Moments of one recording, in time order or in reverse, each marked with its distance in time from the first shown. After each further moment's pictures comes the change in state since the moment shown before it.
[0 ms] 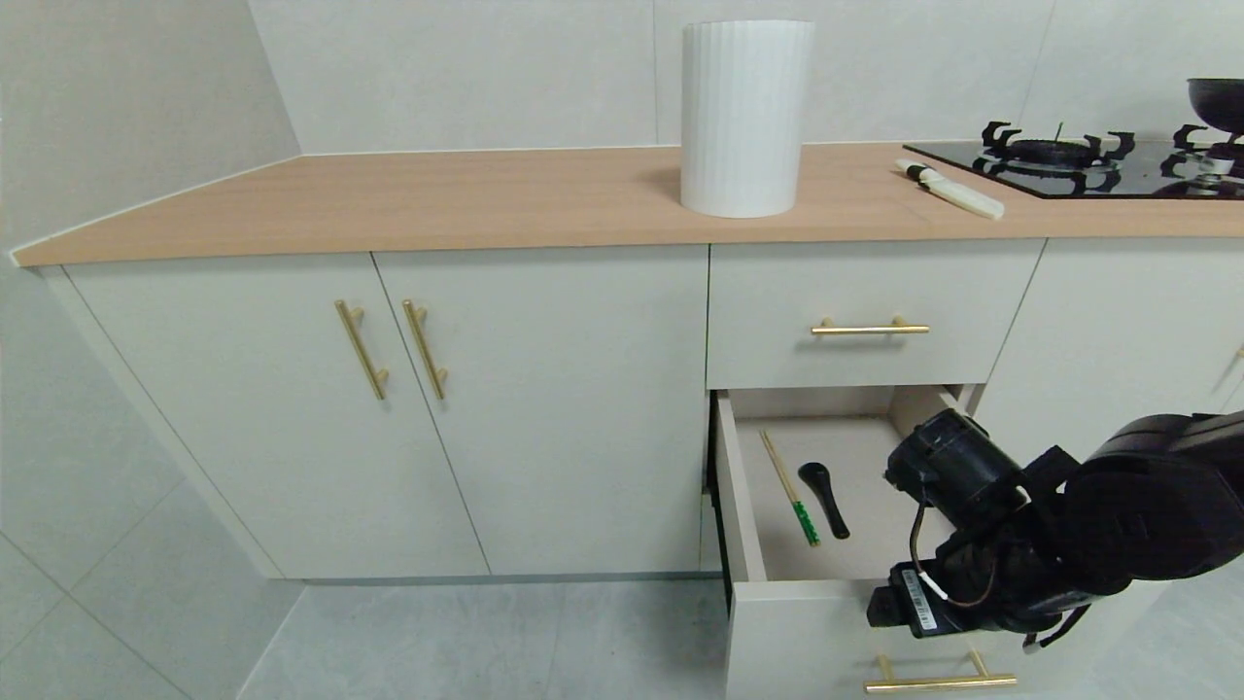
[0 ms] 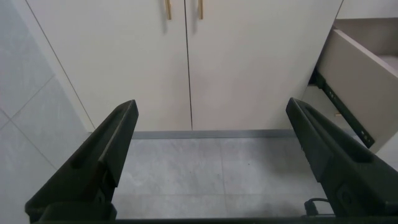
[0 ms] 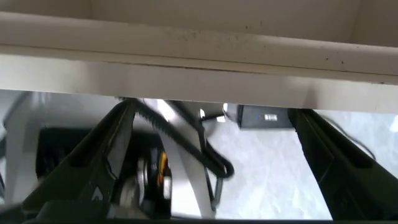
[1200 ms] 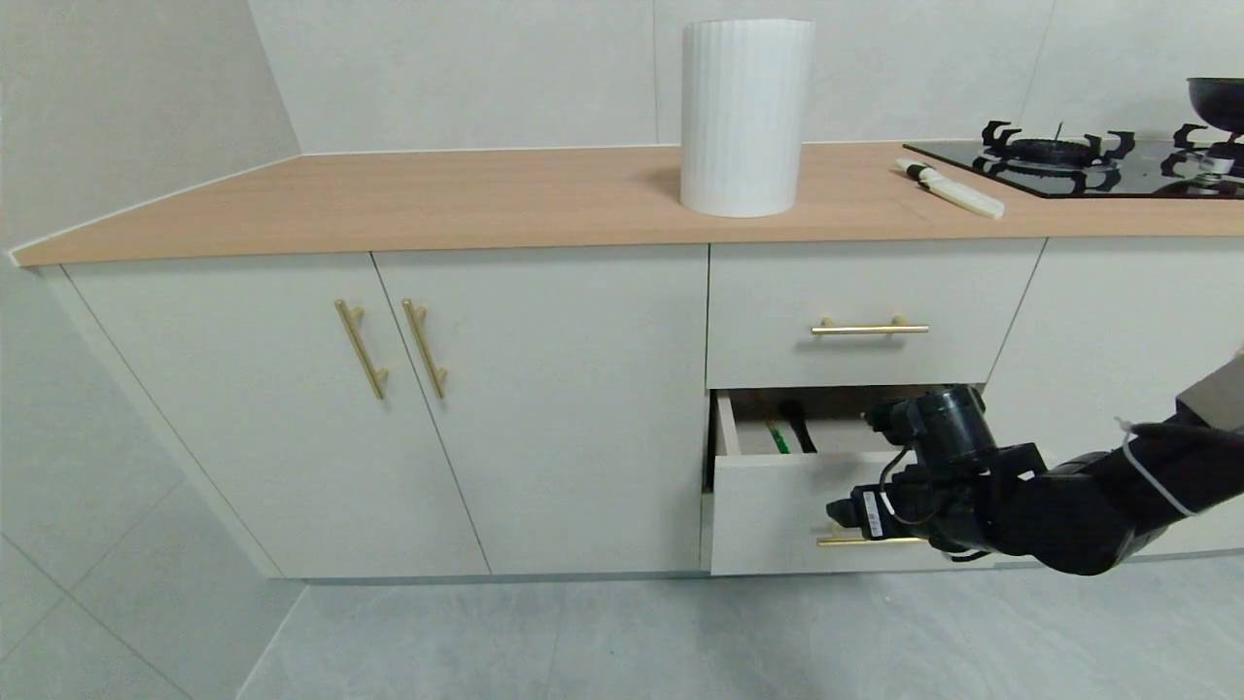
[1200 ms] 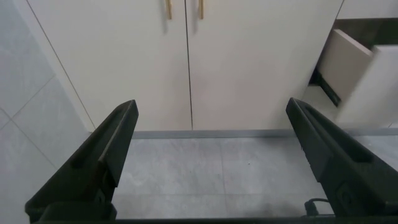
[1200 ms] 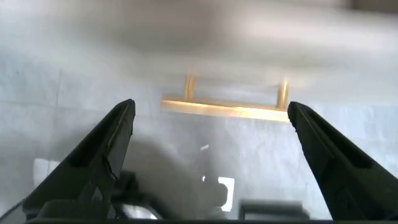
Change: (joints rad) left arm 0.000 0.000 0.000 0.000 0.000 0.000; right arm -0.160 0.208 0.052 -0.709 0.004 -0.247
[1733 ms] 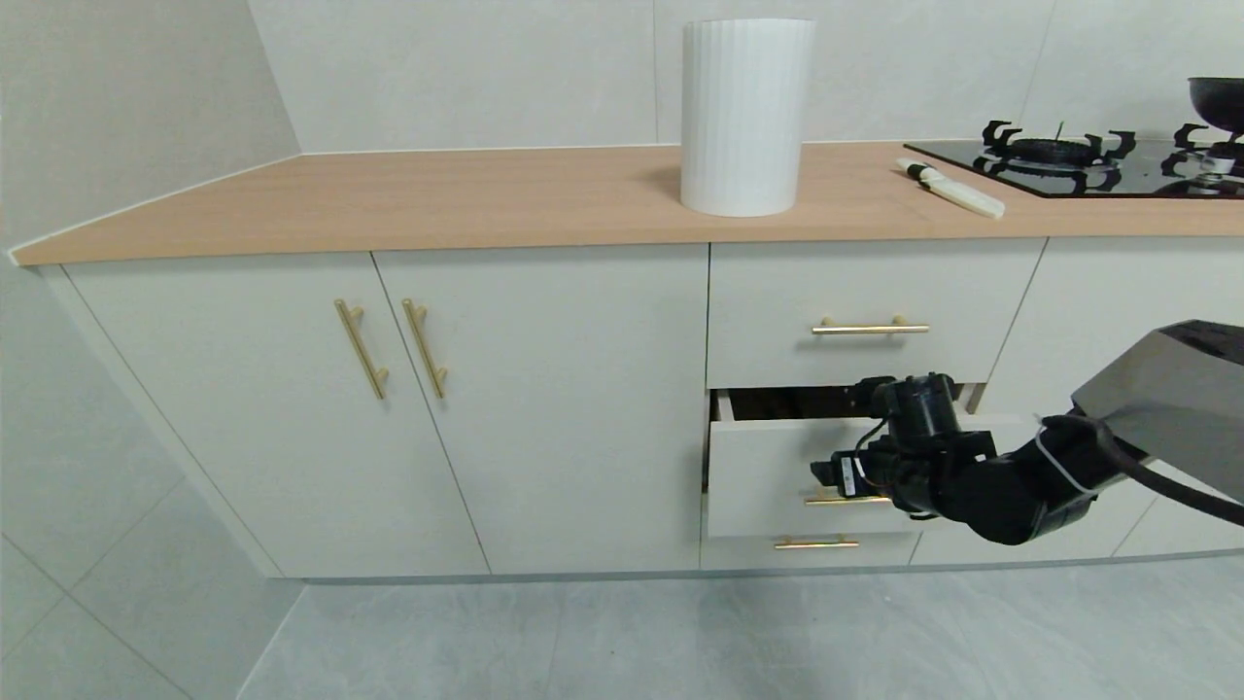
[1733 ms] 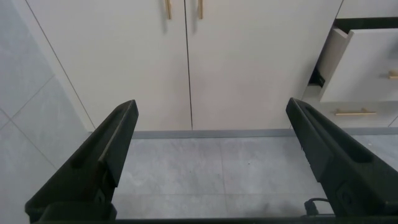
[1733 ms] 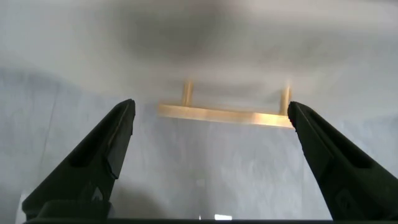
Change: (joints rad) left arm 0.000 0.000 0.000 0.000 0.000 0.000; right arm -0.062 0.188 -0.167 -0.171 0.003 -0.064
